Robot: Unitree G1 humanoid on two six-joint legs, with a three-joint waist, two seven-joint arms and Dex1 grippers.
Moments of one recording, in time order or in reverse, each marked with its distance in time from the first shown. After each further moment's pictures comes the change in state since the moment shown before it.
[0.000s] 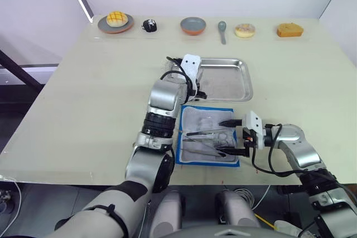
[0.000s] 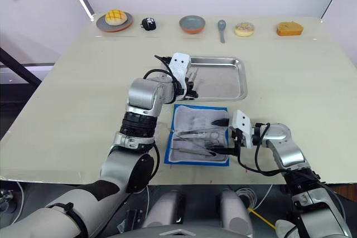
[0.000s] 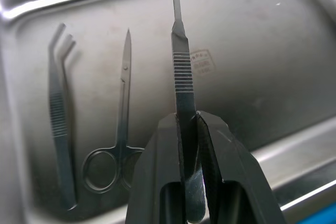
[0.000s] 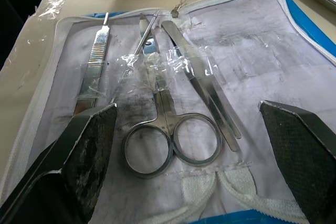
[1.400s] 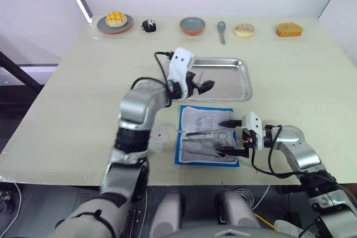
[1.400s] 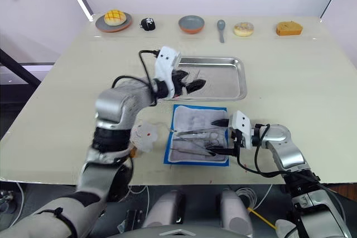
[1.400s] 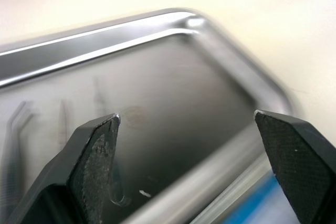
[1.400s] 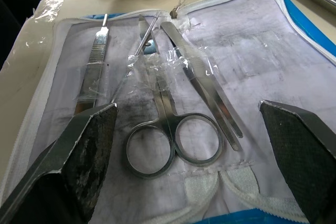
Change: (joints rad) left arm 0.228 0.302 -0.076 -0.350 -0.296 -0.235 -0.412; right arm 0.012 0.005 0.000 -0.015 0.002 0.001 -0.018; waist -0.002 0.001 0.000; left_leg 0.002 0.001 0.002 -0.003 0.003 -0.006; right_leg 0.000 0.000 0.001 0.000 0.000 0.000
